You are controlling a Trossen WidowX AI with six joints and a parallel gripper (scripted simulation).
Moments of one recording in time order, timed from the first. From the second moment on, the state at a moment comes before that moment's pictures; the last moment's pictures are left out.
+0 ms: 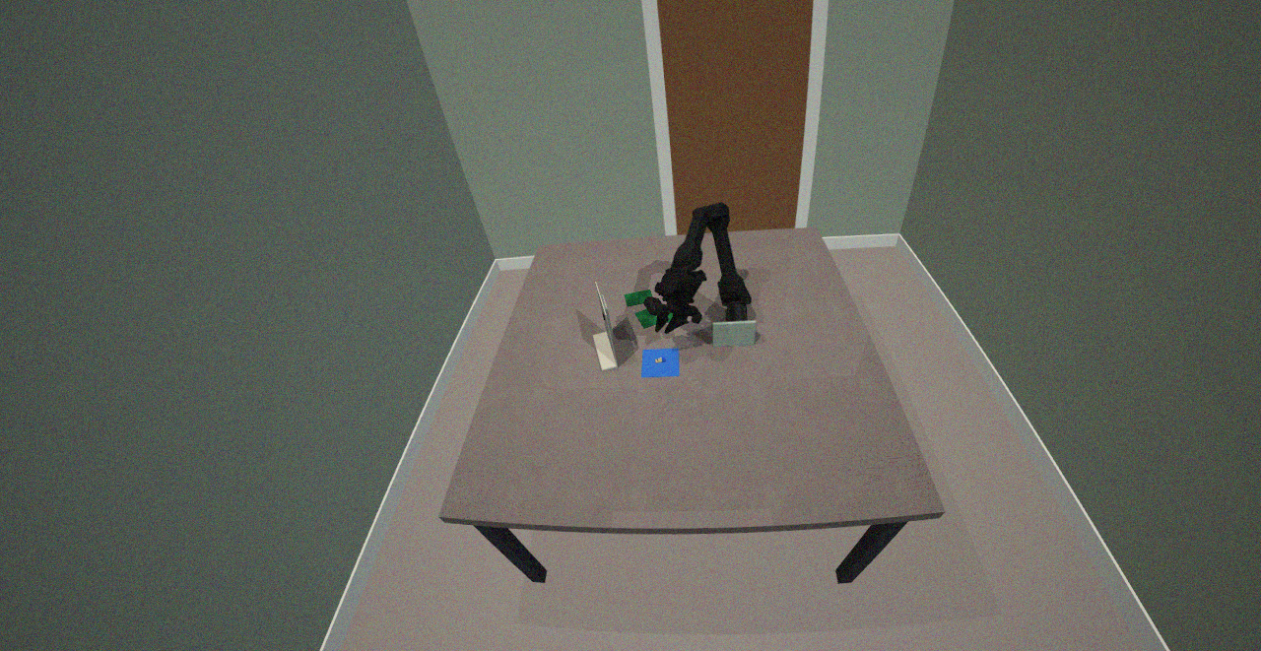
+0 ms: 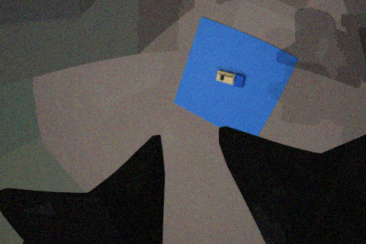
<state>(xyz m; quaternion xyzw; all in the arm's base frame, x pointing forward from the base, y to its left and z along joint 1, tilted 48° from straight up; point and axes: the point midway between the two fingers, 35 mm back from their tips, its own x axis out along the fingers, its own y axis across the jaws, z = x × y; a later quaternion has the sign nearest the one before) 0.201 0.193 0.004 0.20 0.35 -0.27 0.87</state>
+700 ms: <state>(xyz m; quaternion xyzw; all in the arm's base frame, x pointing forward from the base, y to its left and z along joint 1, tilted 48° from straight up) 0.193 0.239 0.046 0.20 0.35 -0.27 0.87</state>
